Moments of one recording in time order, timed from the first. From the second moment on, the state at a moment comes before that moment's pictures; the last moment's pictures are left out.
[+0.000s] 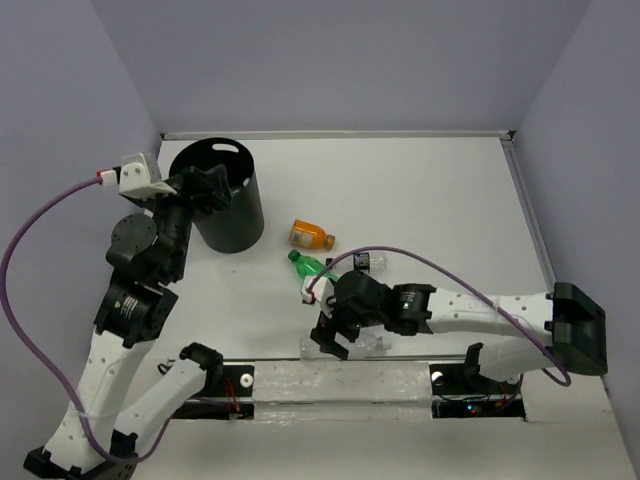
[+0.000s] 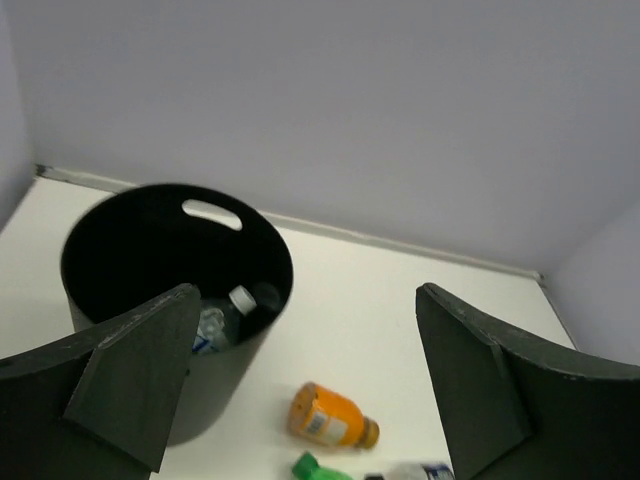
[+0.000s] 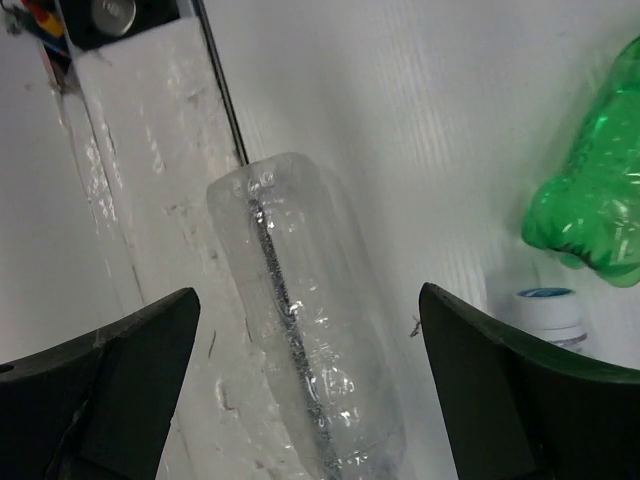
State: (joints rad) left arm -0.43 0.75 1.13 -0.25 -0.43 -0.31; right arm 1.22 1.31 0.85 -0.26 -0.15 0.05
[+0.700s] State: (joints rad) left arm -0.43 0.40 0.96 -0.49 -0.22 -0.42; right arm 1.36 1.72 1.08 -0.33 0.04 -0.05
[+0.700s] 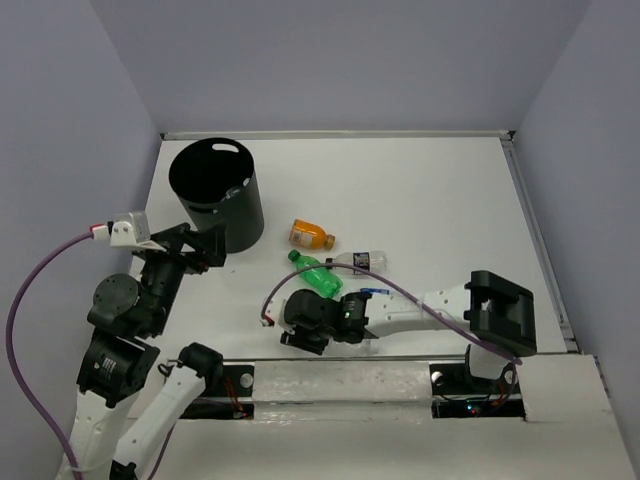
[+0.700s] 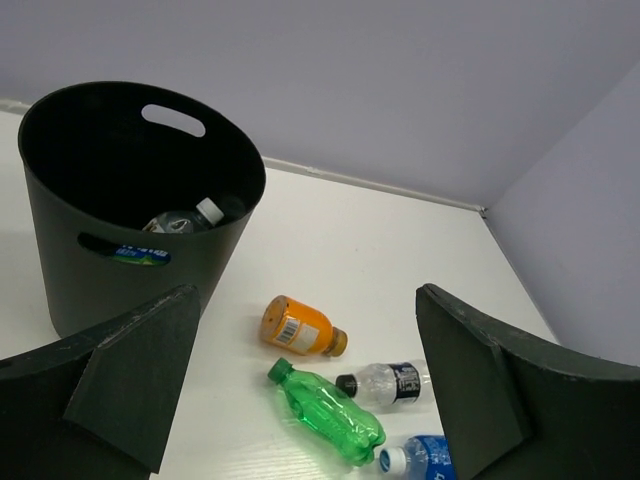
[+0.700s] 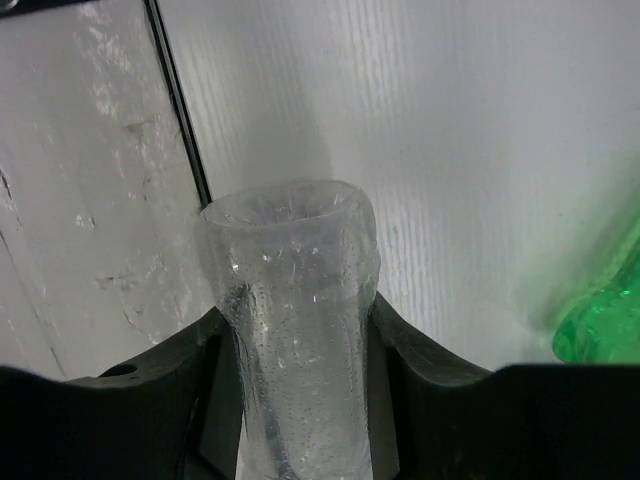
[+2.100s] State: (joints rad) left arm -0.51 0.19 0.68 -0.34 -0.40 -0.47; right arm 0.95 2.36 2.27 0.57 0.05 0.14
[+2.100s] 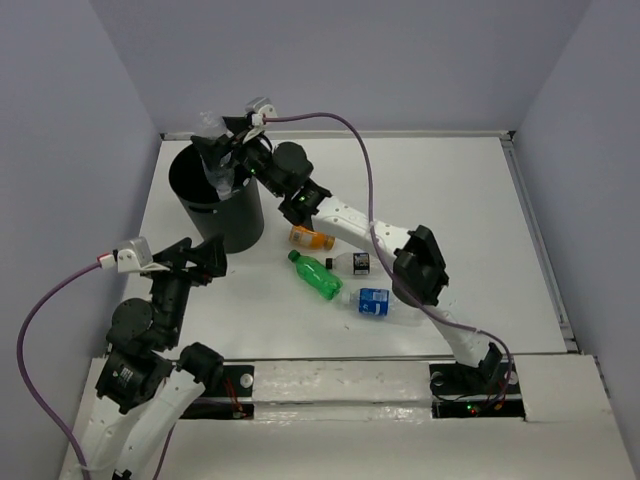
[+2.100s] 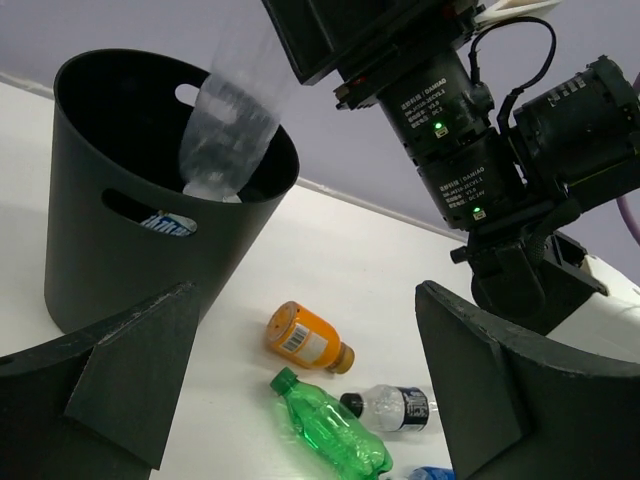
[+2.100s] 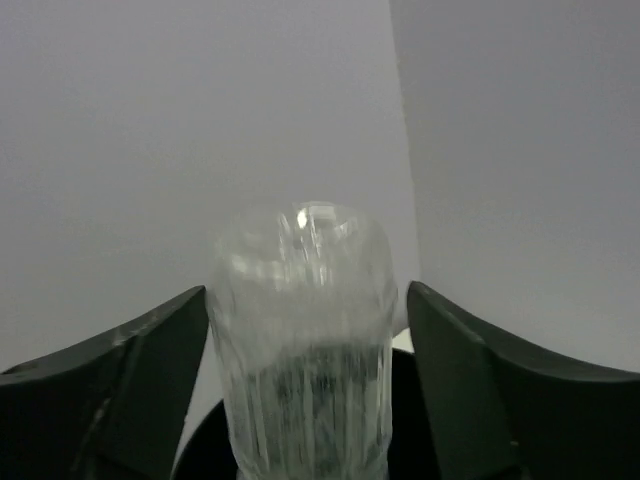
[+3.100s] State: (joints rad) left arm -0.64 1.07 0.58 -0.01 -0.26 -0.87; right arm 0.81 1.04 0.66 0.06 0.21 0.31
